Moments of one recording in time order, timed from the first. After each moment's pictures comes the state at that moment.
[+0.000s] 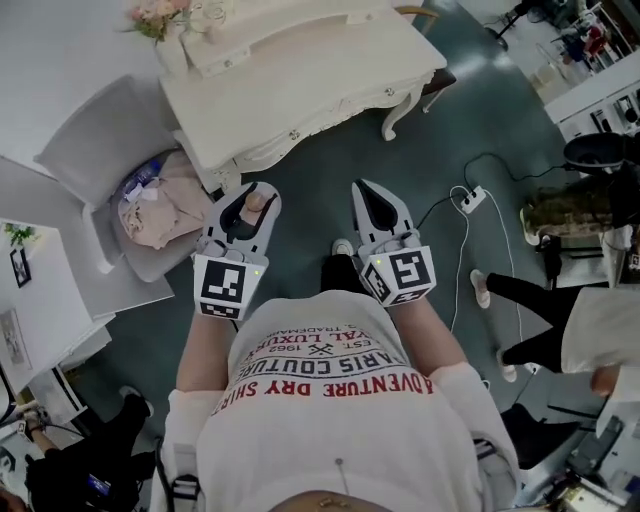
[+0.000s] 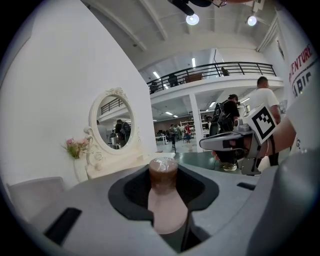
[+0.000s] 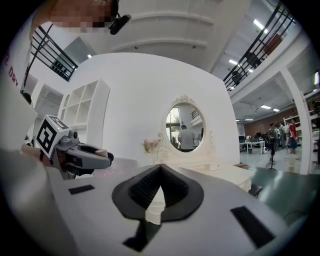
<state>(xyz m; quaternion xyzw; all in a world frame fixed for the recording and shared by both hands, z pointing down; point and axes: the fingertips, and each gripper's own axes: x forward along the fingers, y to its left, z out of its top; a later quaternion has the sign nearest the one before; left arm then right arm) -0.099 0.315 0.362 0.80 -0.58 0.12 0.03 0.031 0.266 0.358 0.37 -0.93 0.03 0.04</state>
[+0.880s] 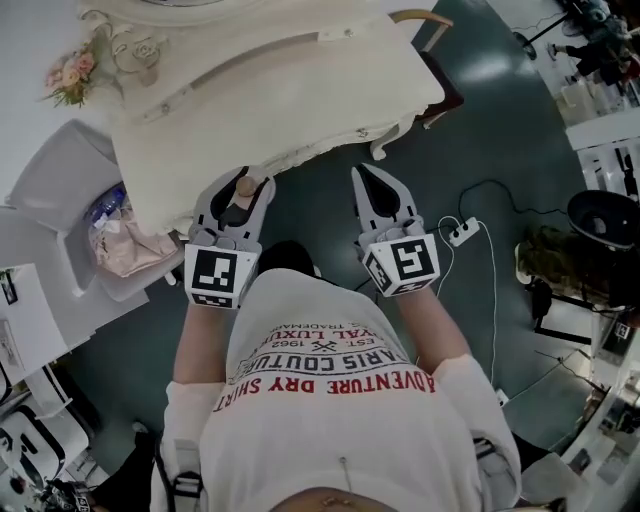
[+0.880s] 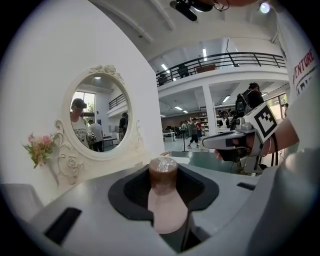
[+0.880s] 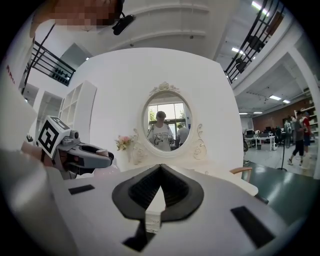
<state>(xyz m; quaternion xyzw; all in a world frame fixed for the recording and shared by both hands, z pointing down) -0.011 -0.003 0.382 0.77 -0.62 0.13 0.05 0.121 -0.064 0.377 0.32 -0.94 0.04 0.06</state>
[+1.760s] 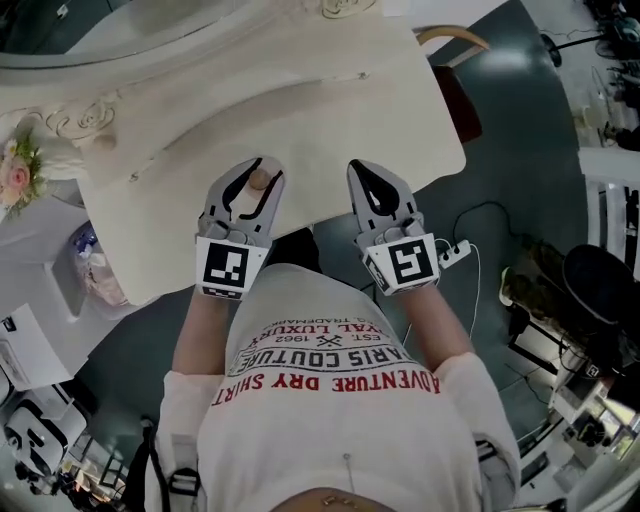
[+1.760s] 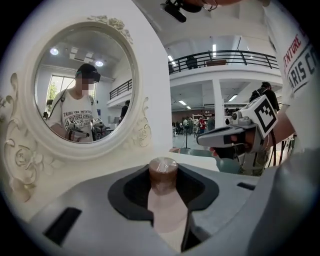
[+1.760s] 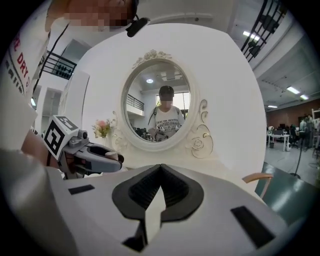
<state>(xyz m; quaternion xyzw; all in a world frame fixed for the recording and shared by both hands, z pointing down) -0.071 -0.282 0.460 0.77 -0.62 0.13 0.10 0.028 -0.332 0.439 0.25 -0.96 0.04 0.12</state>
